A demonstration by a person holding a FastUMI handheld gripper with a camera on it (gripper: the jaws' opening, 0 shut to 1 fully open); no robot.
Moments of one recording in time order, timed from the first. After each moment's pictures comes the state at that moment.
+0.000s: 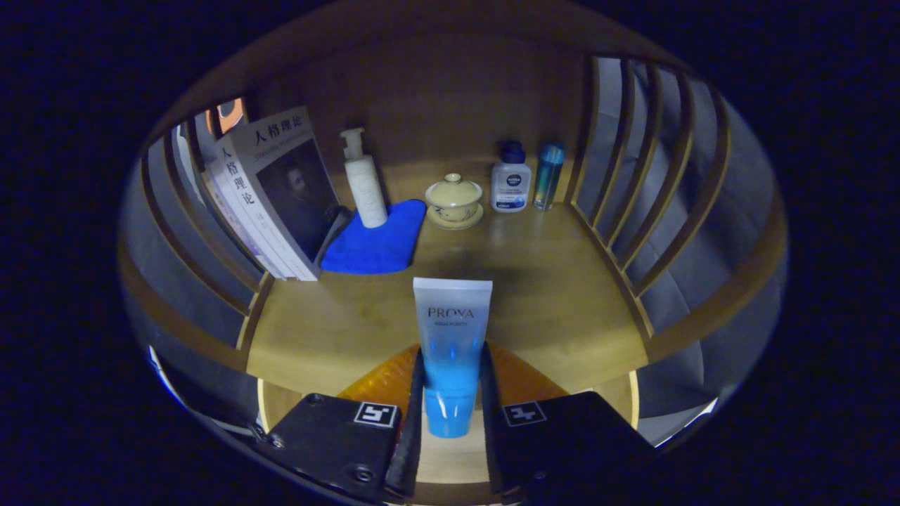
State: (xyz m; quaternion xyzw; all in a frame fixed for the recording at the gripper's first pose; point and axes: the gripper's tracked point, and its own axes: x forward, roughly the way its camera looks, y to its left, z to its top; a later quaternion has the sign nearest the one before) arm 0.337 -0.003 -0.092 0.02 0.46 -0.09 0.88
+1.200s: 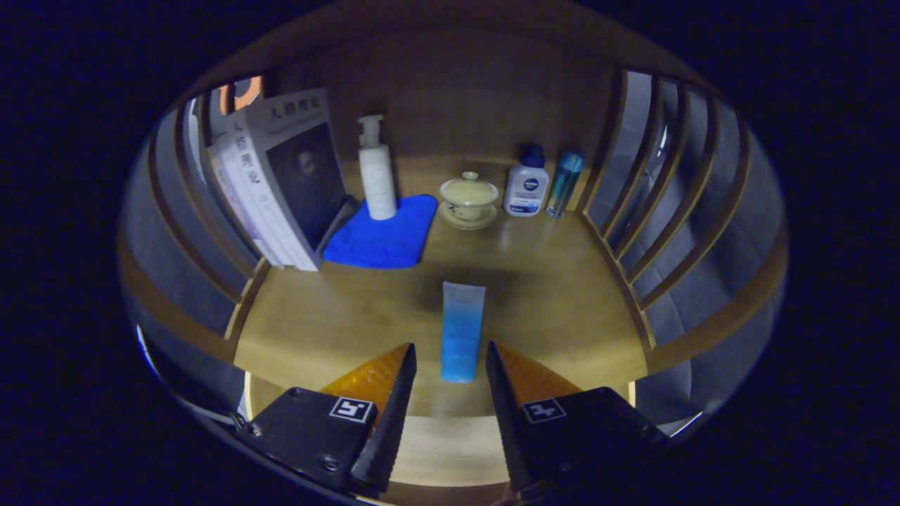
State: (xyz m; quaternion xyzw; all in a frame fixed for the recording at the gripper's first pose) arm 0.318 0.019 -0.092 -0.03 0.46 -0.06 0.89
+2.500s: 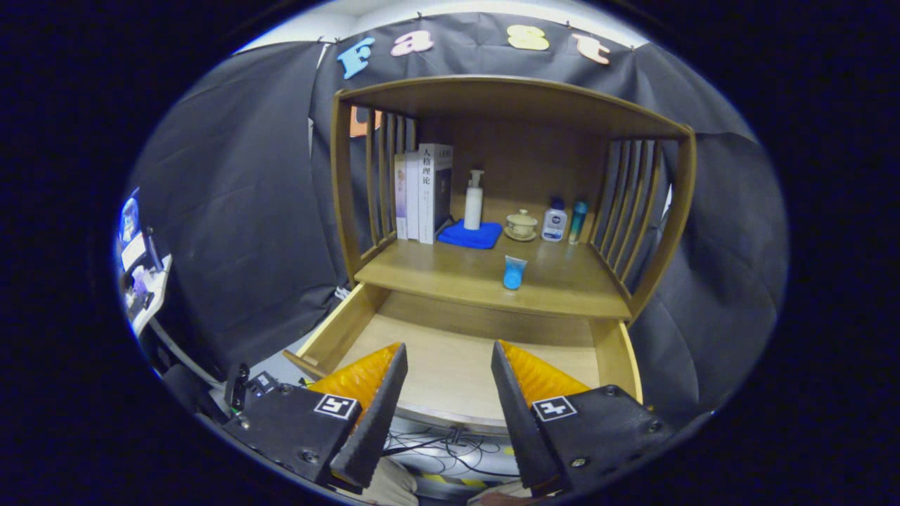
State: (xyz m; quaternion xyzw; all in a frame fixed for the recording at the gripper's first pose) arm 0.072 0.076 -0.067 -0.07 0.30 0.05 0.95
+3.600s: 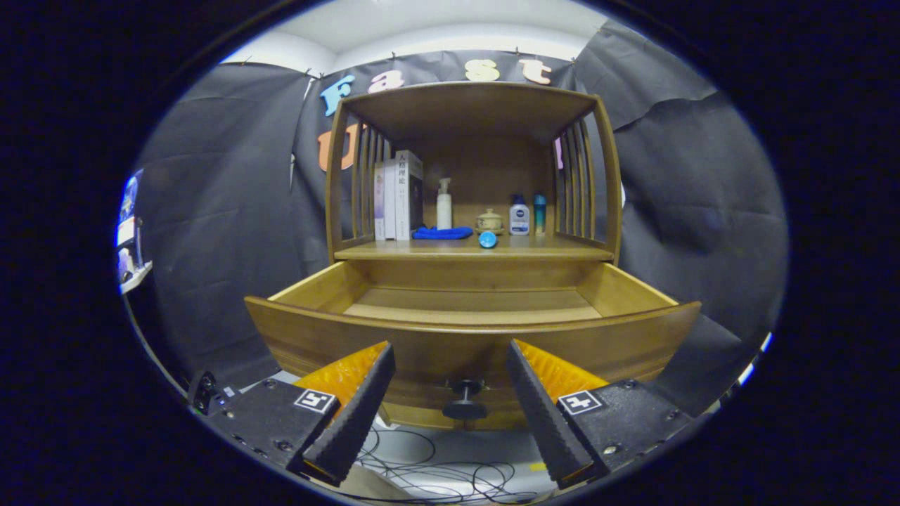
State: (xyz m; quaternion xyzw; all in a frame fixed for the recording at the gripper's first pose) arm 0.018 0.051 -0.202 -0.03 0.17 0.00 0.99
